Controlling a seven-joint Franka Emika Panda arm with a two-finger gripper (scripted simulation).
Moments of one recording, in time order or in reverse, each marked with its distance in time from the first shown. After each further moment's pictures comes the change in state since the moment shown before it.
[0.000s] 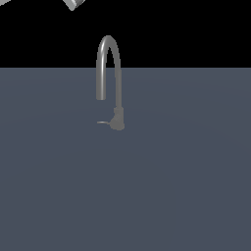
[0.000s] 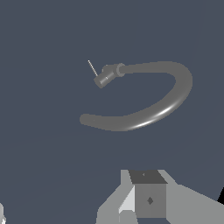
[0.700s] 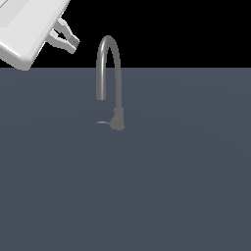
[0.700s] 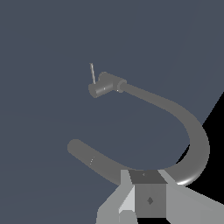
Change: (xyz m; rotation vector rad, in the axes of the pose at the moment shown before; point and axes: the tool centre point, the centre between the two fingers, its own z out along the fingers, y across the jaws) arm 0.054 -0.029 0.038 -0.272 -0.020 -0.293
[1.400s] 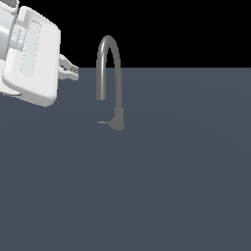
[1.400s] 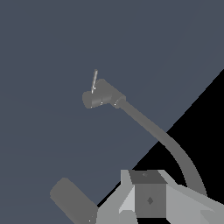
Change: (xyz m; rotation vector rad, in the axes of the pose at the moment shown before) arm 0.046 -0.023 0.031 -0.228 -0.018 -0.240
